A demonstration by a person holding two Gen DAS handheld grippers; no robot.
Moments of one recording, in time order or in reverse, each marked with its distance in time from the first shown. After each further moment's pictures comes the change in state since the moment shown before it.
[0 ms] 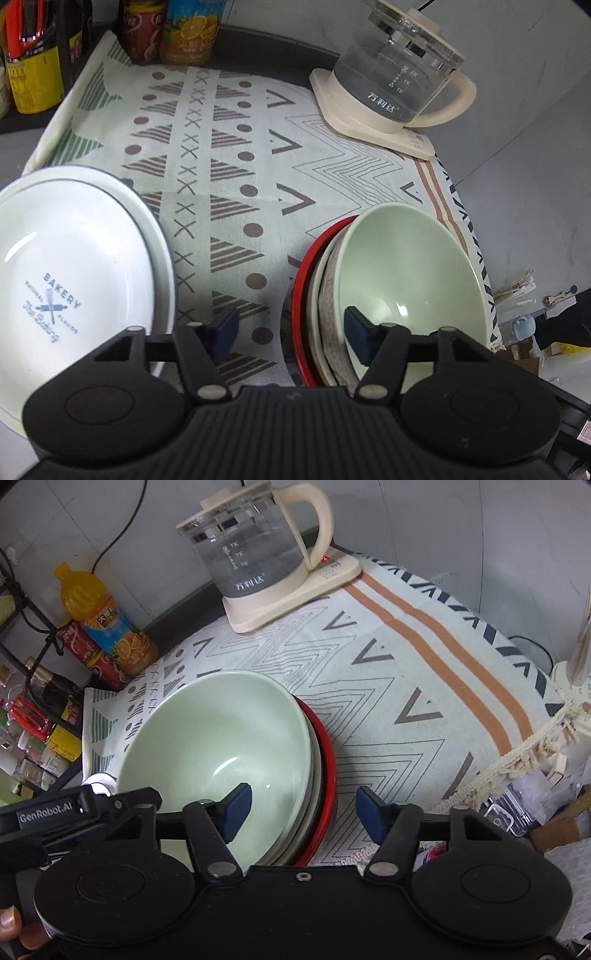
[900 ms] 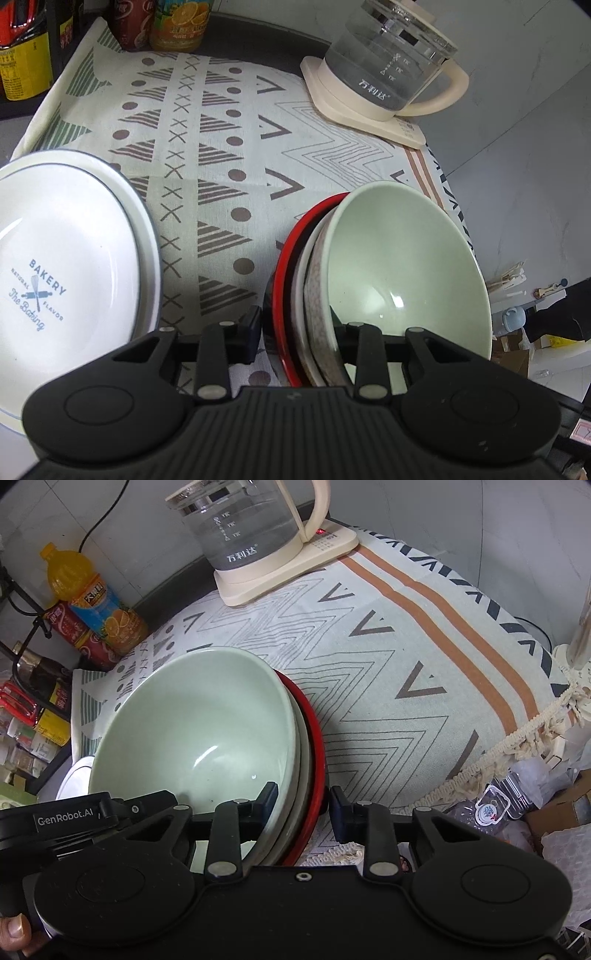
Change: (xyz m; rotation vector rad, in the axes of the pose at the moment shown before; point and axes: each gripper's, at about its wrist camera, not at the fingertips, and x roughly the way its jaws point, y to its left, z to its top) left arm -0.002 -0.002 -0.005 0.004 0.021 -0.036; right arm 0.010 0.004 -0.003 -0.001 0.073 -0.019
